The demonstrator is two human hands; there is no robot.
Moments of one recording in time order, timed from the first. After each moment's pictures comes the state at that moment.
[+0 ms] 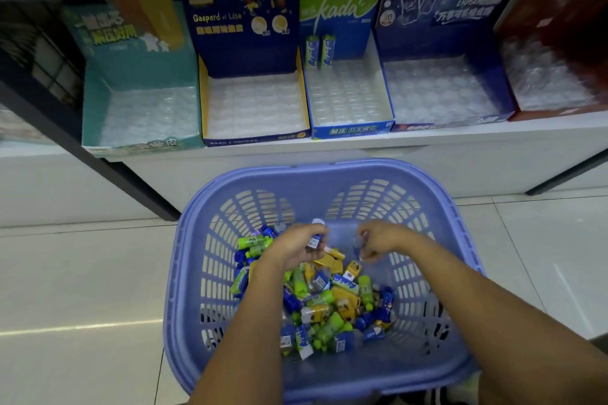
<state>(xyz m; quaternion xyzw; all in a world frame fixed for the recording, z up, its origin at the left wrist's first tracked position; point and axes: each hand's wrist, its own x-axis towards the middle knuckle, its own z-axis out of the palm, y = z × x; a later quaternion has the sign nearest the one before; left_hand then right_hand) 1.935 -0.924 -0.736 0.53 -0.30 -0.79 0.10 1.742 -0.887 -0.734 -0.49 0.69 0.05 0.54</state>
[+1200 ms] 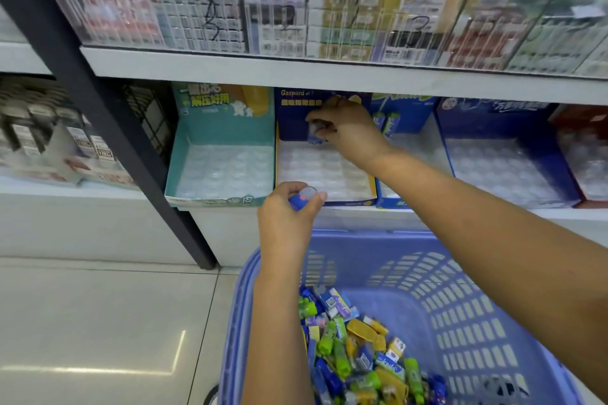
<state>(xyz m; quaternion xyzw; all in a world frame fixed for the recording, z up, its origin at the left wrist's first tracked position) 2.005 -0.991 -0.604 0.60 -0.54 -0.39 0.45 1.865 -1.093 -0.547 -0.78 0.59 -0.20 0.08</state>
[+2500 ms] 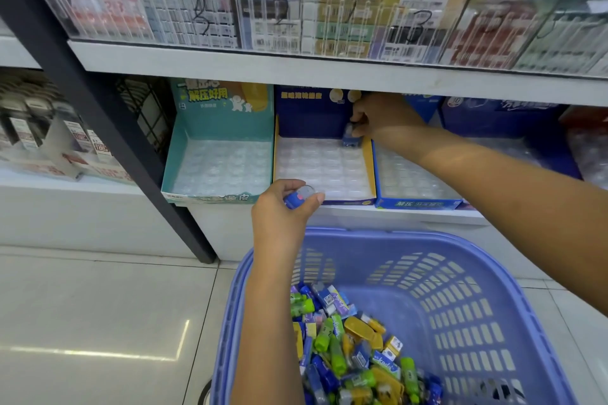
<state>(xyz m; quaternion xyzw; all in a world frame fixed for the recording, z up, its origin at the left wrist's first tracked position) 2.009 -0.995 -0.607 0.59 -0.52 -0.41 0.45 1.818 -1.107 -0.533 -0.70 0.69 -0.09 0.11</state>
